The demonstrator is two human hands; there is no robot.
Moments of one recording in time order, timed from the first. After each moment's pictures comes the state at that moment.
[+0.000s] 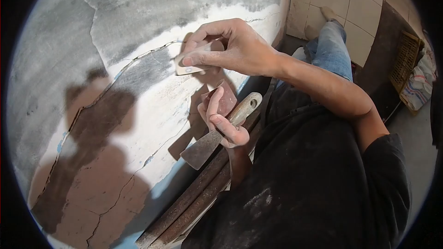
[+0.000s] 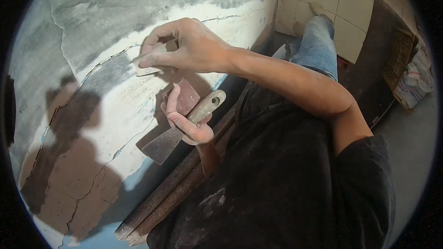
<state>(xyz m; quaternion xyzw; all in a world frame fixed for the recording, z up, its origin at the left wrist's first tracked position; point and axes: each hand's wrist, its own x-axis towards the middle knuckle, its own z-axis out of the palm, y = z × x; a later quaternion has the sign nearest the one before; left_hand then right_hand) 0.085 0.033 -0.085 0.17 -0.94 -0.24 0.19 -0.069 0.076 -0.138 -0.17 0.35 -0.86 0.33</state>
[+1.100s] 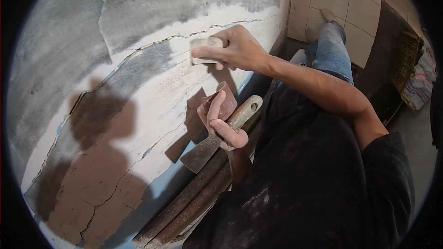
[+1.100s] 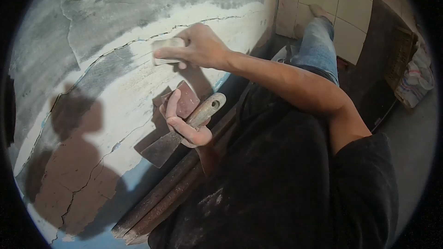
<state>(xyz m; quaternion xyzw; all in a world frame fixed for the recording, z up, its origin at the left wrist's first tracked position) 0.098 0.028 -0.083 0.11 -0.95 -0.21 0.23 -0.054 0.072 -0.153 -0.11 0.47 -0.77 0.41</state>
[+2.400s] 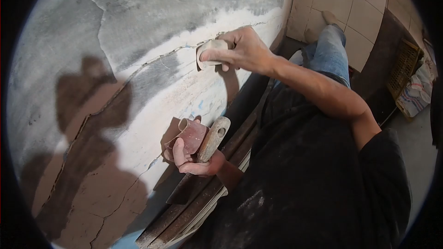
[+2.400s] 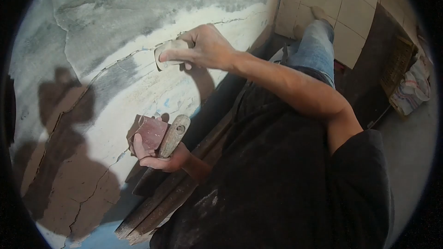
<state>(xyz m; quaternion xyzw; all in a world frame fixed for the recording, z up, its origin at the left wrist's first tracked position) 0.090 0.017 -0.053 0.20 -0.86 -0.23 0.41 -0.081 0.075 -0.171 -0.17 0.49 -0.75 0.40</state>
